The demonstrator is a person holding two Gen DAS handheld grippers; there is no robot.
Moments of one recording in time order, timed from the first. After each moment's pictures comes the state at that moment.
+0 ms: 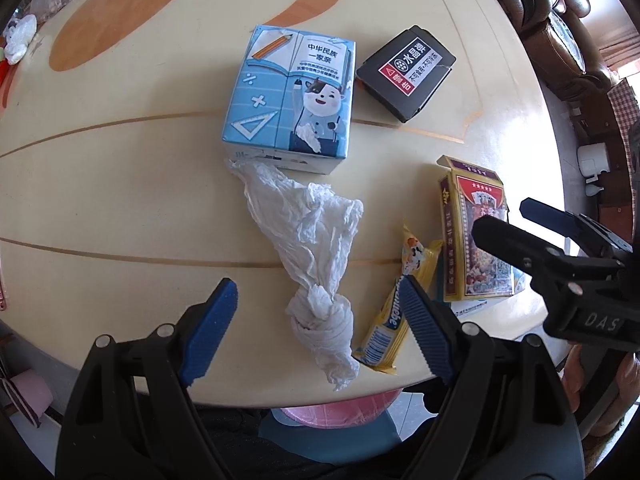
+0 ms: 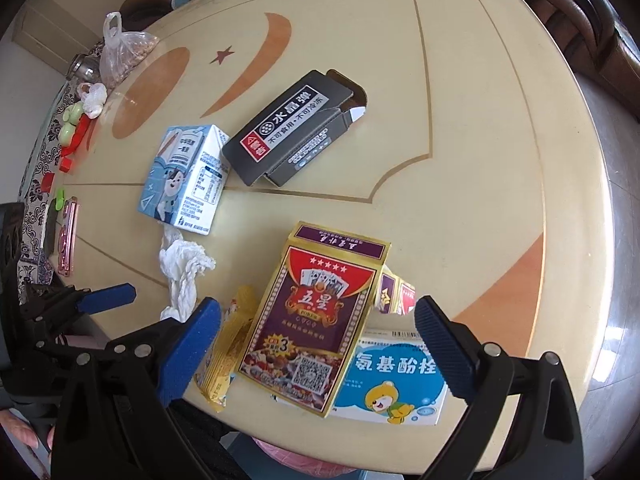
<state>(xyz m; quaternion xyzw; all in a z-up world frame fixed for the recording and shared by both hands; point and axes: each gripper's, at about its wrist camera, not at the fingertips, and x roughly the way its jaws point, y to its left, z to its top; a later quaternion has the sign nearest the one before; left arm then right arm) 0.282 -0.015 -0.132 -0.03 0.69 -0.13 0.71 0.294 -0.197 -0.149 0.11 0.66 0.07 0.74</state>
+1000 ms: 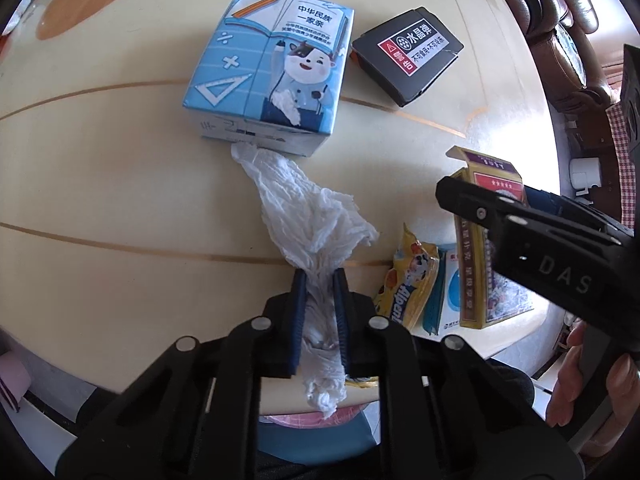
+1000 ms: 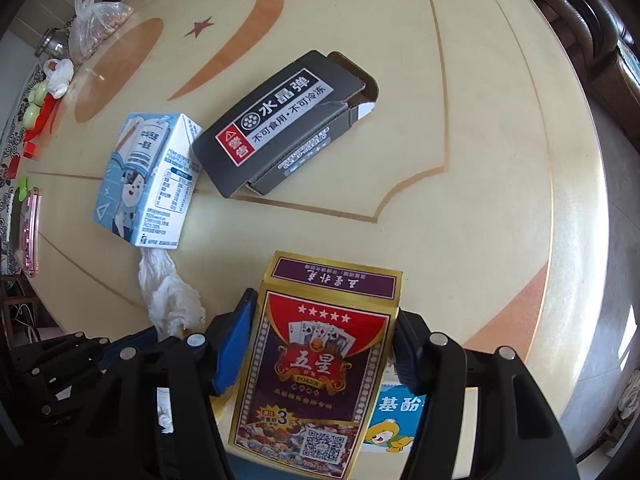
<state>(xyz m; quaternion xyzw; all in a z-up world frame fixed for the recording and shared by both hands) 0.272 -0.017 -0.151 -0.07 0.71 -0.13 0.69 0.313 -0.170 -0.156 0.06 0.68 0.05 0.73</state>
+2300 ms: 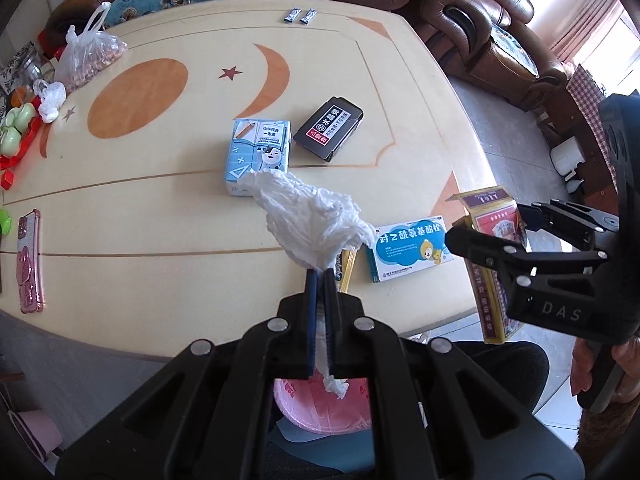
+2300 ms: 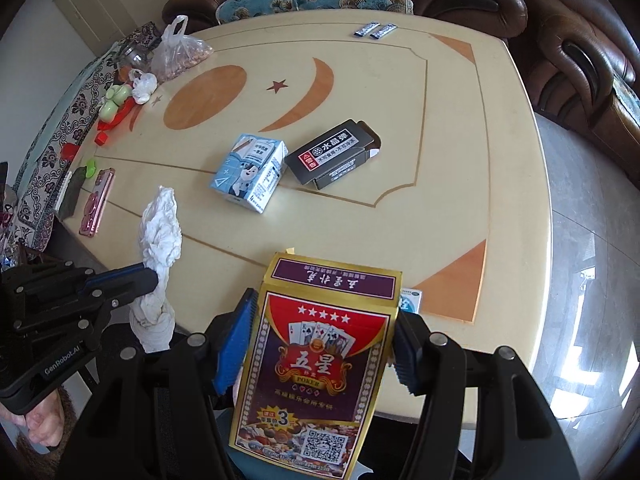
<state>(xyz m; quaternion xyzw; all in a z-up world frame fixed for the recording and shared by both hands) 0.202 -0.020 -0.020 0.01 0.59 -0.17 0.79 0.212 -0.183 -0.037 0.03 0.60 0.11 0.79</state>
